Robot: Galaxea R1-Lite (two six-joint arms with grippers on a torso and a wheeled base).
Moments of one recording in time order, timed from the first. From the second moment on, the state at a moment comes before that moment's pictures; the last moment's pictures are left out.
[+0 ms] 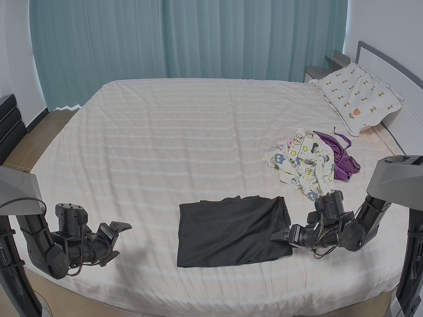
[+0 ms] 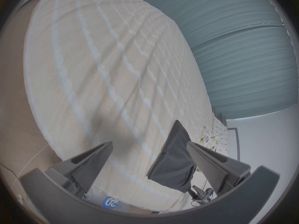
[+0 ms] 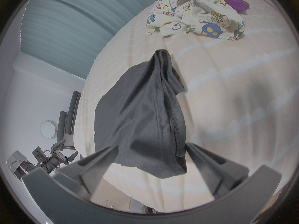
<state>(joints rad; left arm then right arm) -0.08 2.07 -0.23 -1.15 -0.23 -1.09 0.30 2.25 -0.65 -0.76 0.30 0.62</state>
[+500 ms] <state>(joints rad) -0.08 2.07 -0.23 -1.15 -0.23 -1.09 0.31 2.23 -0.54 -0.78 0.30 0.62</state>
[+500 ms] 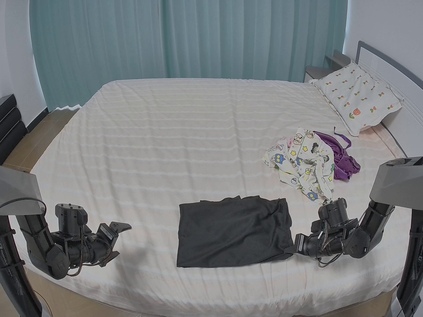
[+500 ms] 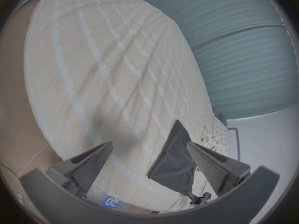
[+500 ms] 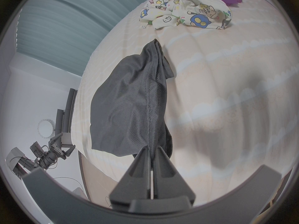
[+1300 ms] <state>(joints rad) -0.08 2.07 -0.23 -1.15 -0.23 -1.09 0.32 2.23 -0.43 -0.88 0.22 0.60</state>
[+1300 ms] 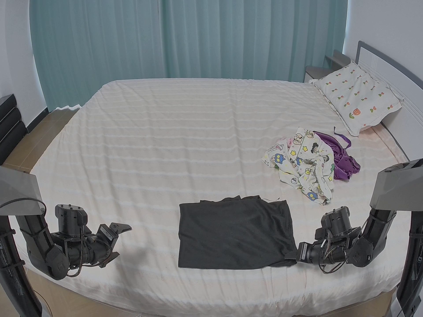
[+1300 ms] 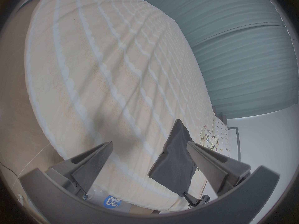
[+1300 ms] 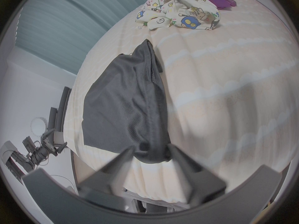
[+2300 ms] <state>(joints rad) -0.08 2.08 -0.24 -1.15 -0.22 -1.09 0.31 2.21 -0.37 -1.09 0.21 0.94</state>
